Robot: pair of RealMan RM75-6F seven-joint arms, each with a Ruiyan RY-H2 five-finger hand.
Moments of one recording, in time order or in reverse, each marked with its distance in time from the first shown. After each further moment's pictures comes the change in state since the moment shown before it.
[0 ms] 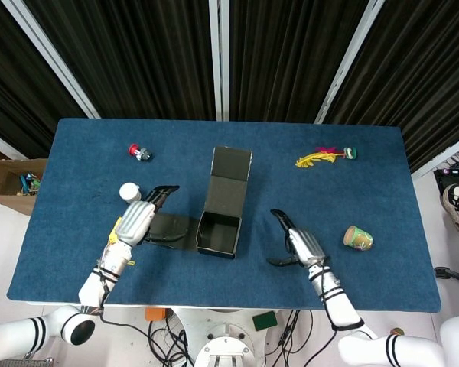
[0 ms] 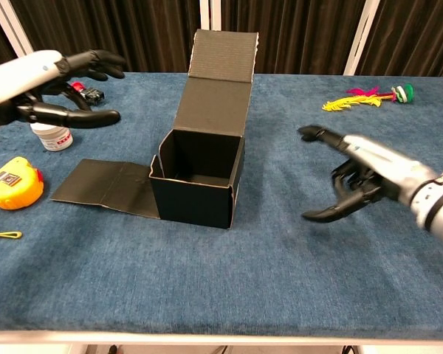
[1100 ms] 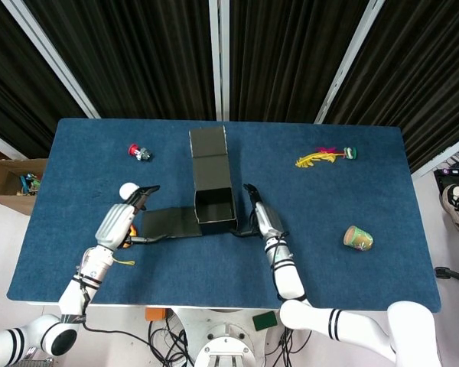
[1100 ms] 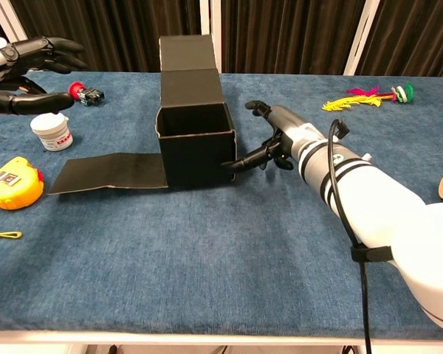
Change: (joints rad) left arm 0.070 0.090 0.012 -0.053 0.038 0.029 -0.100; right arm 0.169 -0.305 0.354 0.148 0.366 -0.106 -0.265
